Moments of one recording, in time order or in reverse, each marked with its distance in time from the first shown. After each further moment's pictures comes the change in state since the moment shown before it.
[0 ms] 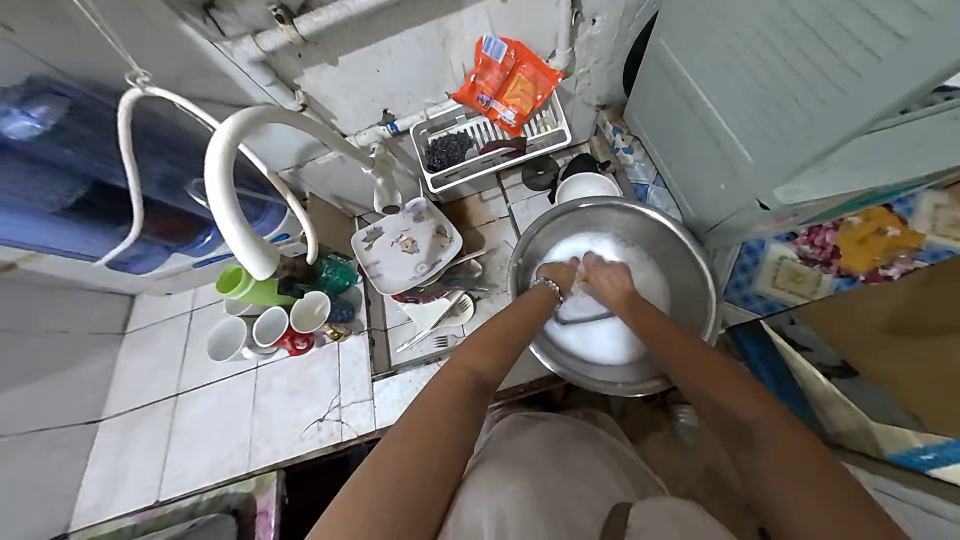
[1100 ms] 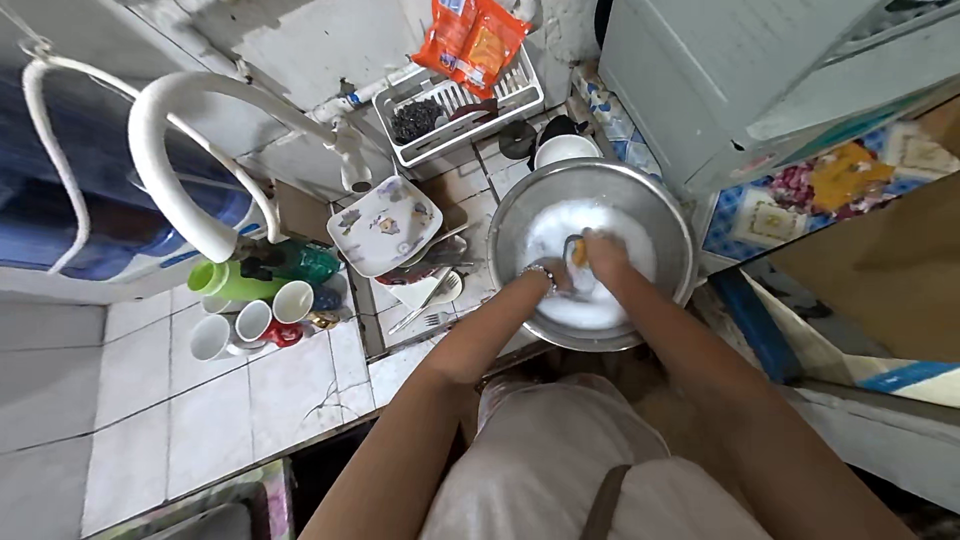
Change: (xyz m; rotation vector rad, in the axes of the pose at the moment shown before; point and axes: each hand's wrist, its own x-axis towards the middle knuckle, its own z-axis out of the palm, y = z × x) left_hand -0.012 -0.005 0.053 -0.206 -0.091 0.074; right_hand -0.031 0.007 0.015 0.263 0.067 0.155
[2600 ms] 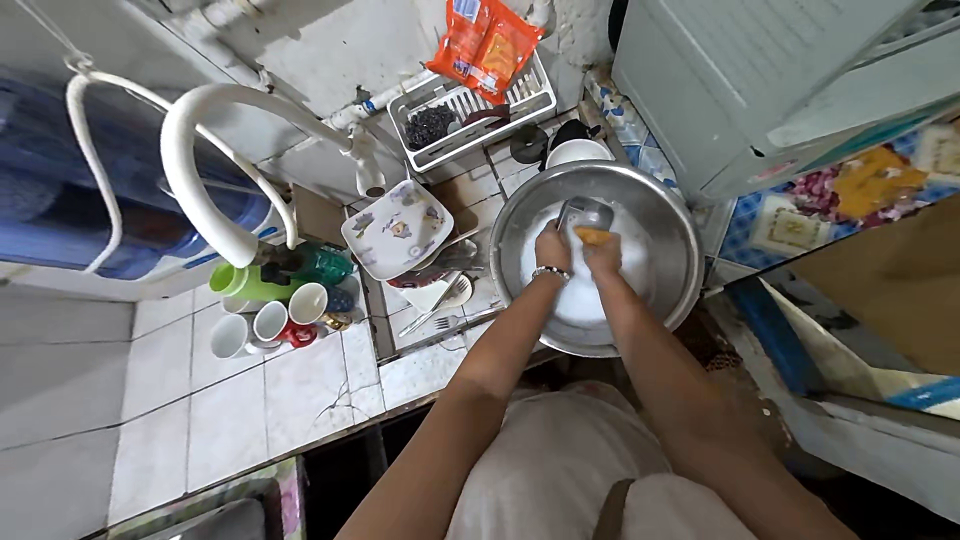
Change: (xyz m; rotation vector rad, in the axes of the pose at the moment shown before) left_hand 0.003 0.011 -0.015 -0.498 0.753 0.006; right_hand 0.025 -0.023 0.027 0.879 0.310 0.344
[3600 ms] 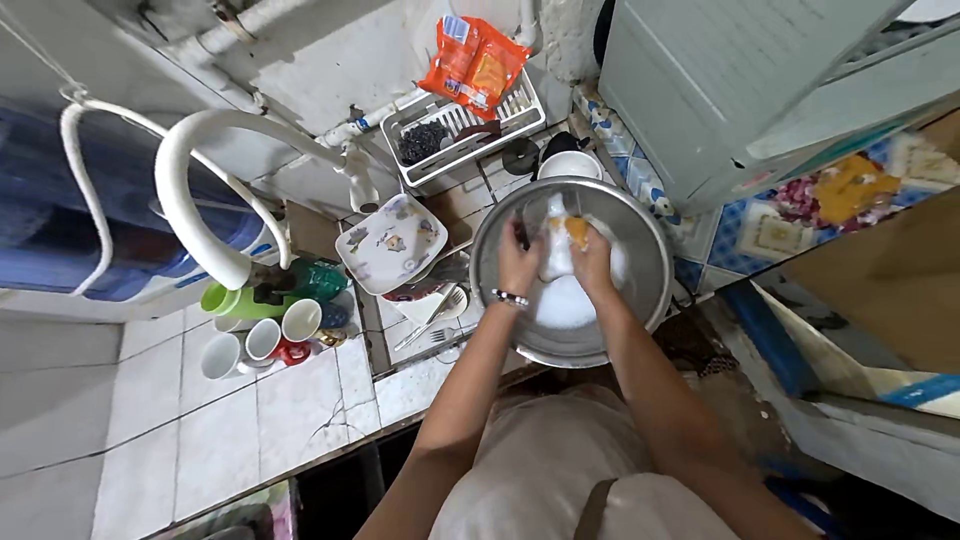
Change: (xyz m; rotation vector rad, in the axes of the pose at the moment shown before) left_hand -0.037 0.015 -0.080 -0.370 0.118 0.169; right_hand -0.034 -0.024 -0.015 0.080 -0.009 -0.554
